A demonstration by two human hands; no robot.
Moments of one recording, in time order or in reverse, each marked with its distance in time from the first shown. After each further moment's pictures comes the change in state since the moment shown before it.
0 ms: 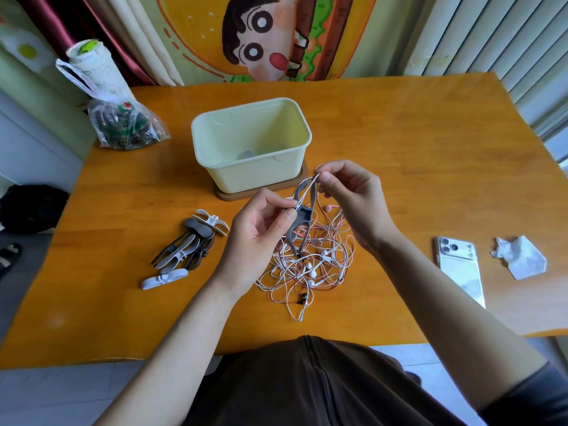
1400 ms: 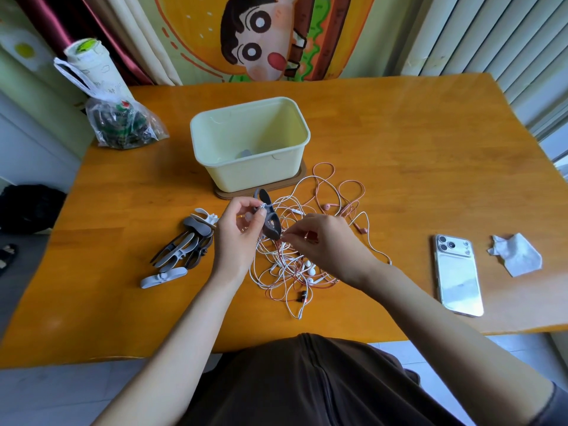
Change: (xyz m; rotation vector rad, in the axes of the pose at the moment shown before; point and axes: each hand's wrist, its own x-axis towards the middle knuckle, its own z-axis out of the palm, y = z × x) left_hand 0.009 -0.047 -0.017 0.315 0.372 -0.078; right_hand -0.040 0.006 0.024 -0.829 -0.344 0.014
